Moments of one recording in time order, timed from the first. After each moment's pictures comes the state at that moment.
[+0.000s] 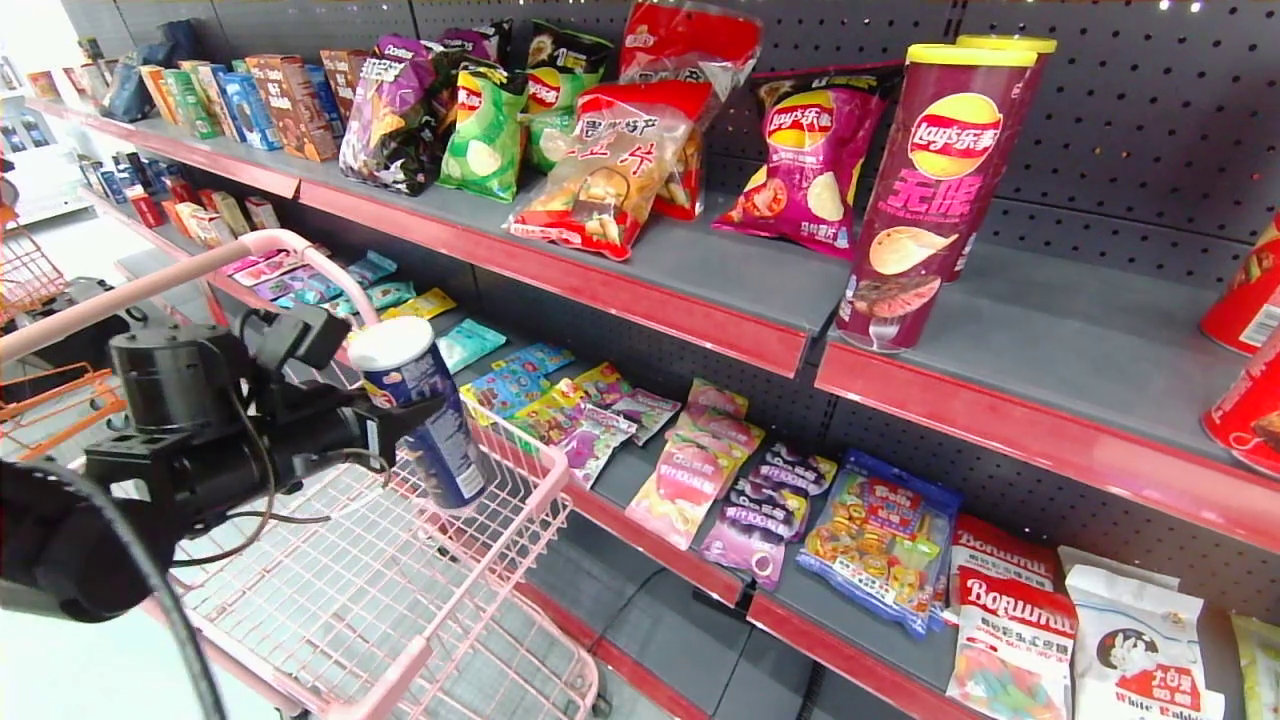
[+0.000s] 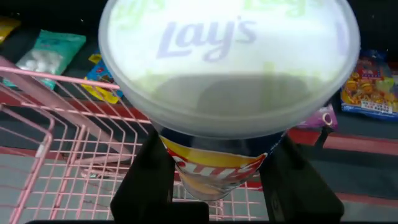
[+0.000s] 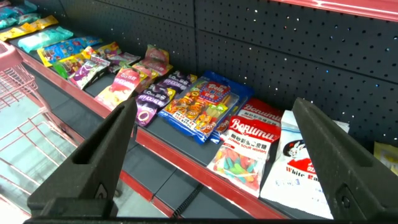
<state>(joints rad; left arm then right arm) -0.07 1.79 -0.59 -0.94 -0.40 0.09 0.00 0.00 0.00 0.00 0.00 0.00</state>
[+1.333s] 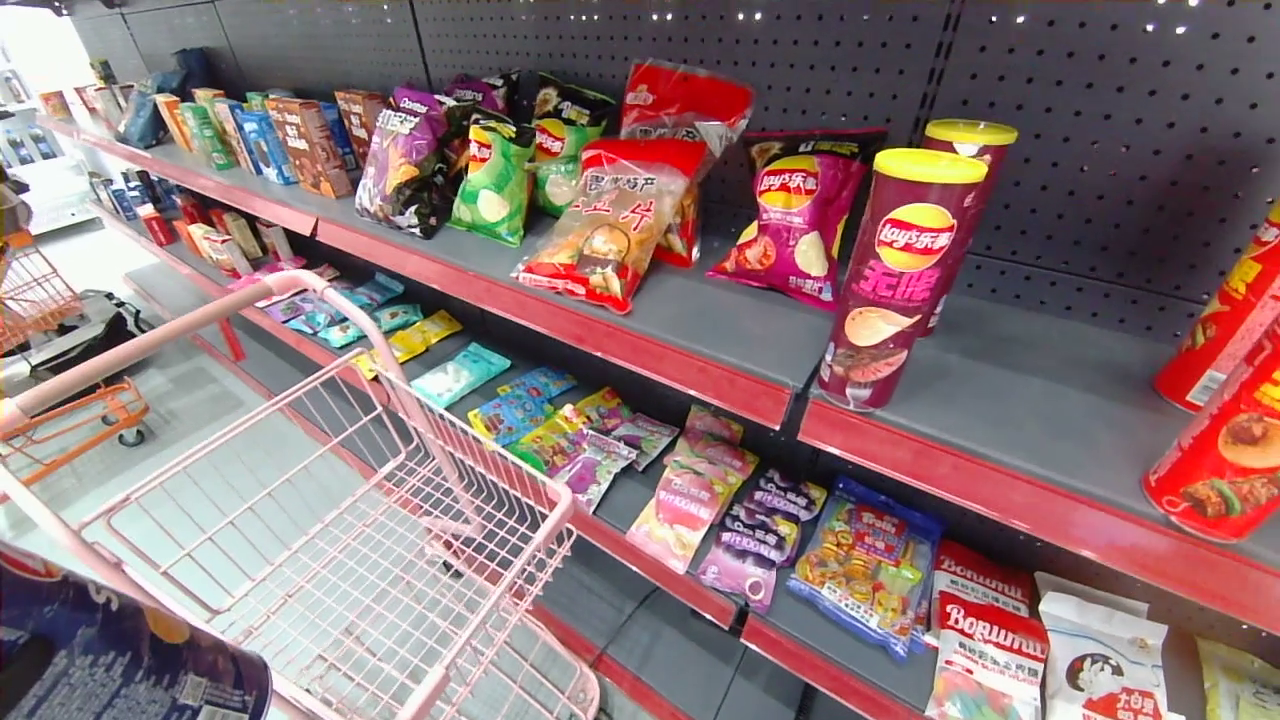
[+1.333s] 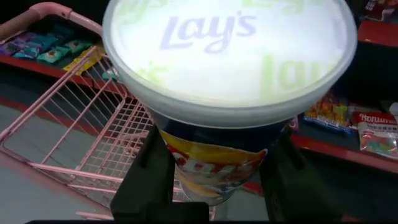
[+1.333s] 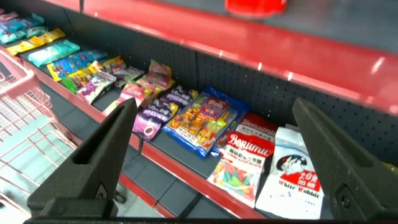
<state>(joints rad) 0.01 0.45 -0.39 0.03 -0.27 0.02 0.00 0.00 0.00 0.00 0.00 0.01</state>
